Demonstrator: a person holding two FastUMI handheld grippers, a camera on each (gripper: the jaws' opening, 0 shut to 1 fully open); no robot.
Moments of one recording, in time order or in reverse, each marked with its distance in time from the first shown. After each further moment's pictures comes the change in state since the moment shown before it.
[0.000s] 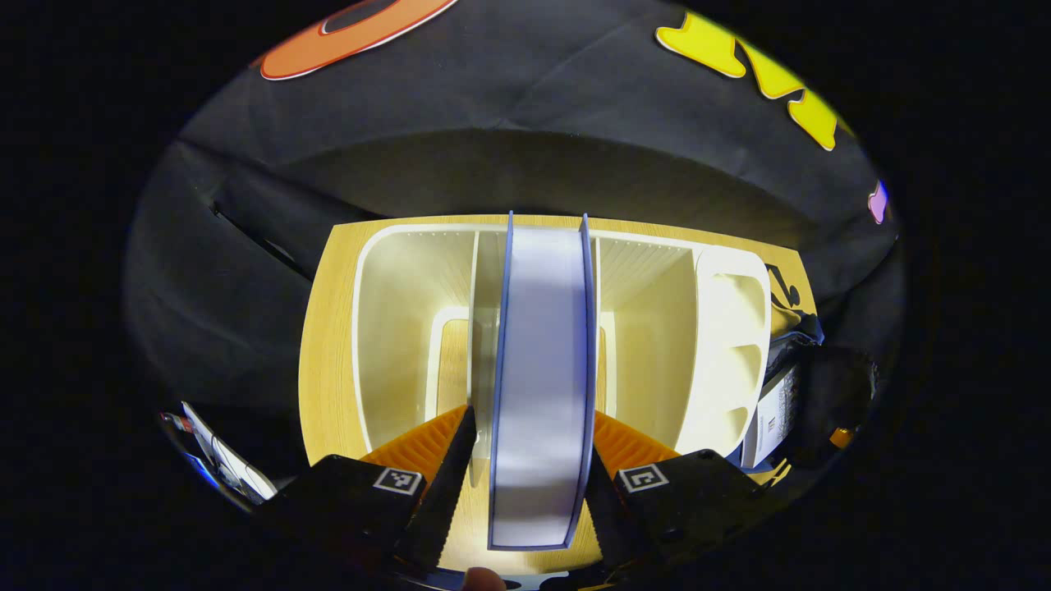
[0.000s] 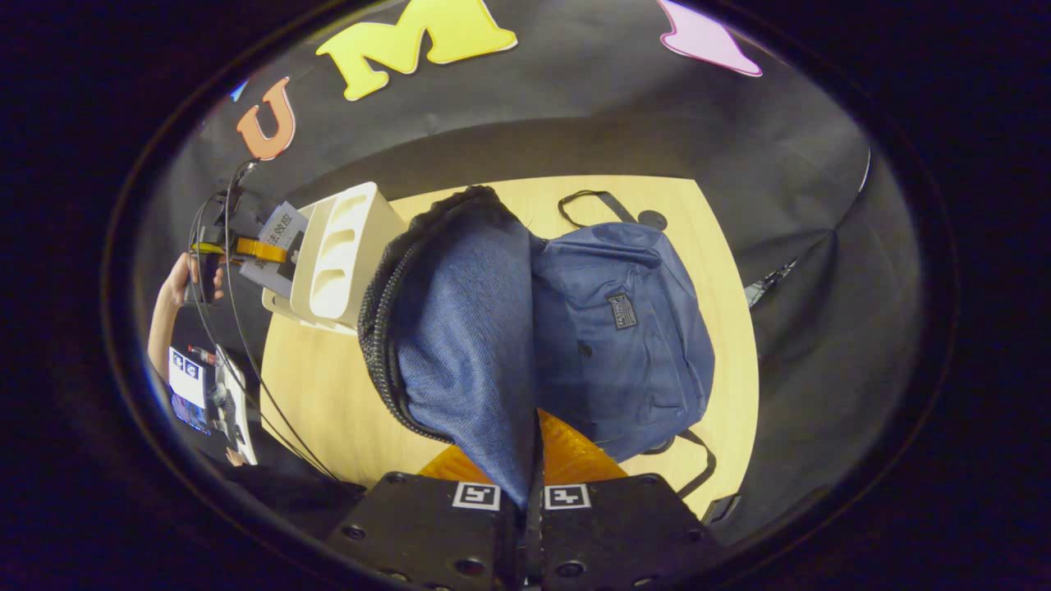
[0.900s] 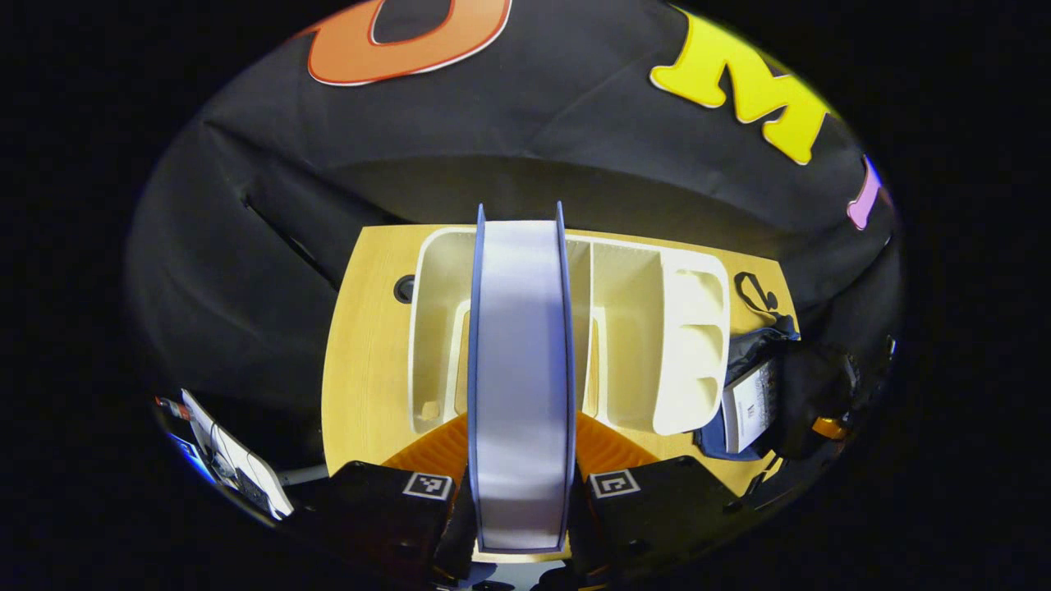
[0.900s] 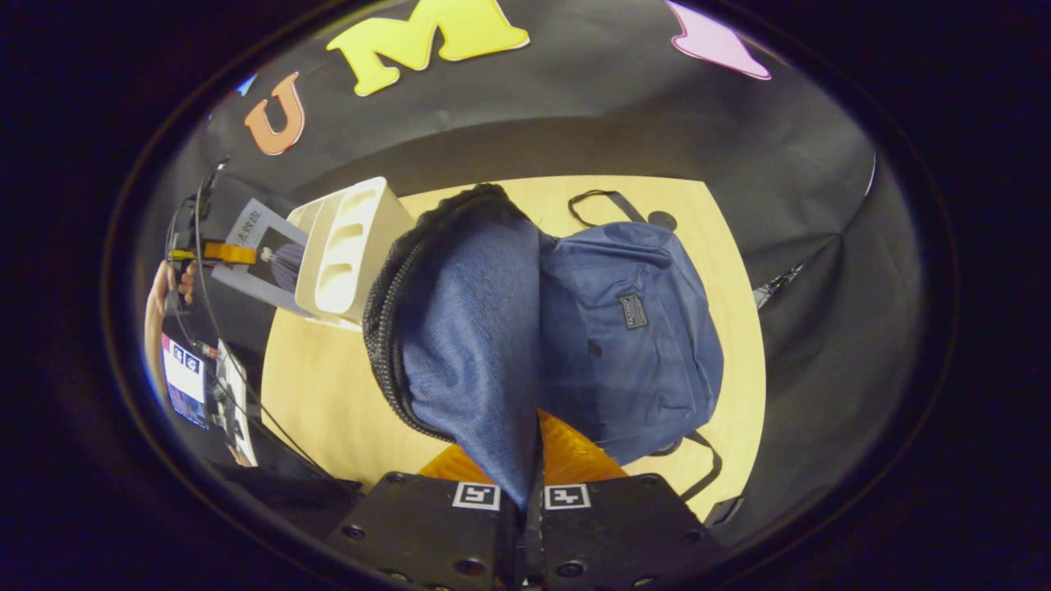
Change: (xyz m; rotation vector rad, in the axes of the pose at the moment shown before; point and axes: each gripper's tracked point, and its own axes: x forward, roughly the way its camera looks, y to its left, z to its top) left arm -0.100 0.018 -0.027 -0.023 -0.112 -0.028; right arm 0.004 0.008 -0.004 -0.030 -0.001 0.017
